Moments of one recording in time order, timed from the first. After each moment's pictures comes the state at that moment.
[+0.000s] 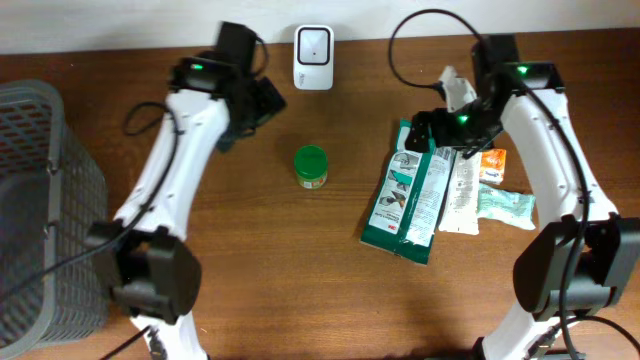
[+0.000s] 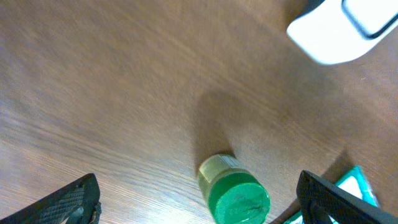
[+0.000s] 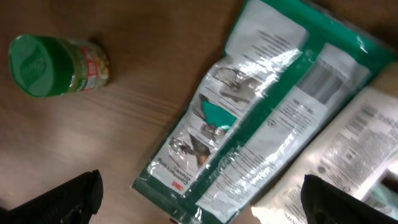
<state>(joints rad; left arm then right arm) -0.23 1.98 1.95 -1.15 -0.02 -0.80 0.04 1.88 1.73 -1.21 -0.33 -0.07</state>
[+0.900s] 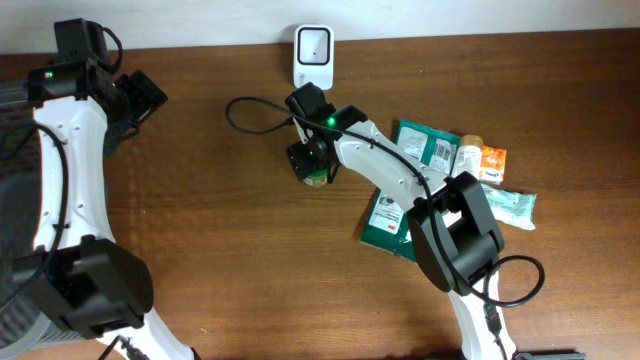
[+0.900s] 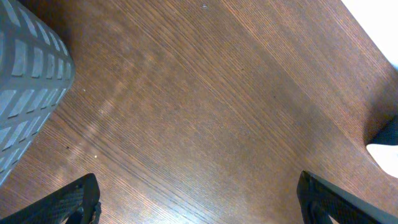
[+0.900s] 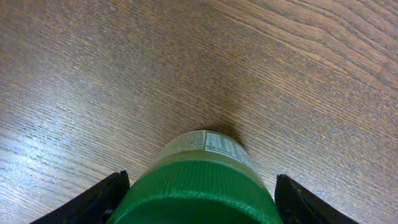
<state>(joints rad) 0.18 1.94 1.95 -1.17 -0.03 -0.58 0.58 2.23 1.80 -0.79 -0.01 0.17</state>
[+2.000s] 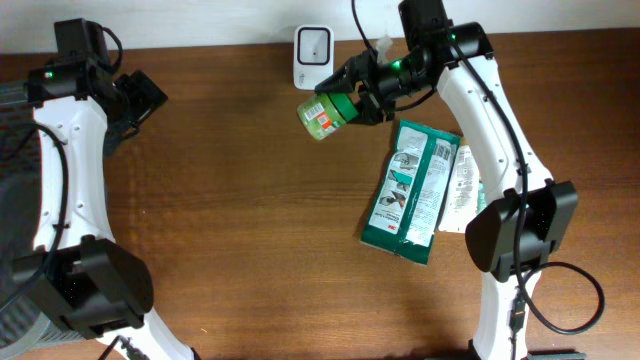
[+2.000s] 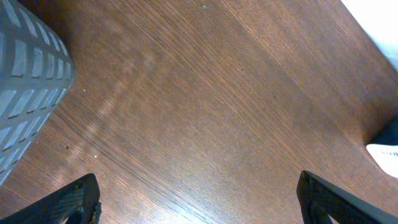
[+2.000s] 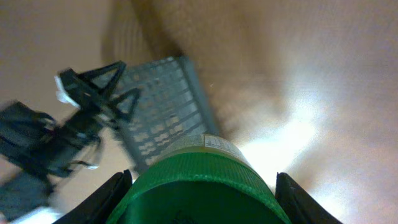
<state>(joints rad) 0.18 1.94 1.95 -1.17 -0.03 -0.58 0.22 2.16 2.20 -1.20 -0.96 0.71</state>
